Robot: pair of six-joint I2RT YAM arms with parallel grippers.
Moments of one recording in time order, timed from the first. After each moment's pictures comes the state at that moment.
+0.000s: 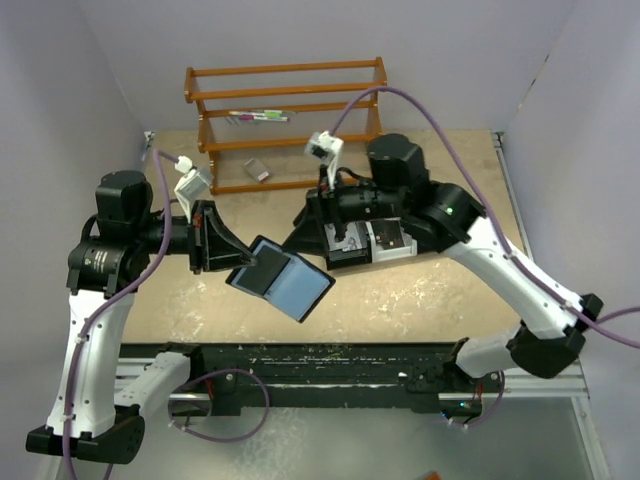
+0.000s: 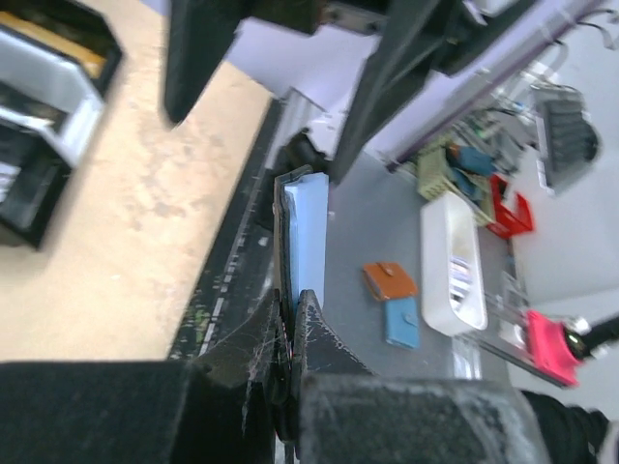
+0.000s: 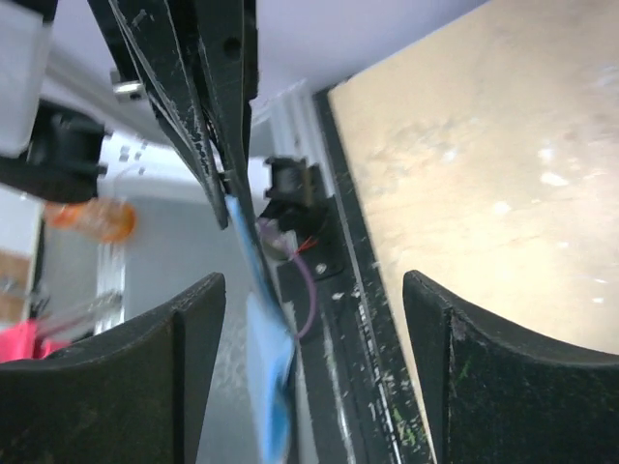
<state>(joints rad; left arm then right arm) -0.12 0.92 1.33 -0.91 1.38 -0.12 0.88 1.44 1.74 -0.67 -0.63 0.26</state>
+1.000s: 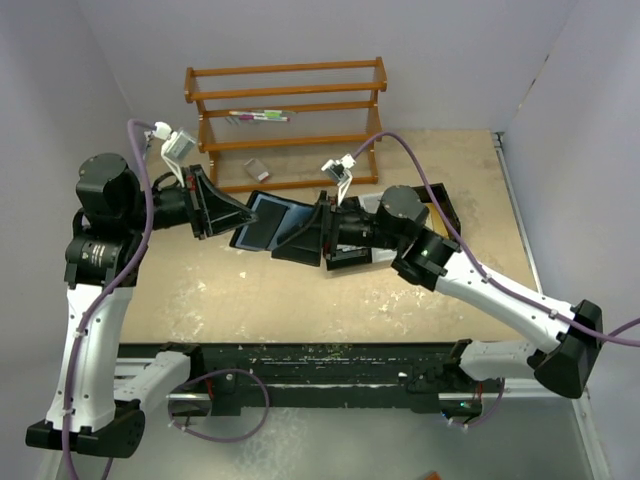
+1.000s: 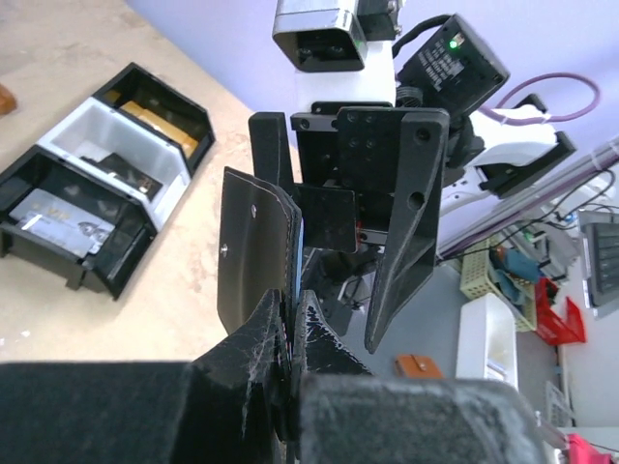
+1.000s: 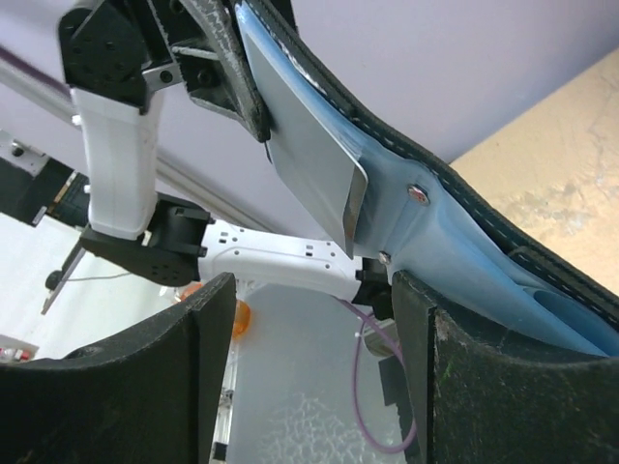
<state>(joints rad) -0.12 0.96 1.40 -0.61 1.09 -0.44 0.90 1.25 1.15 0.16 -0.56 0.80</state>
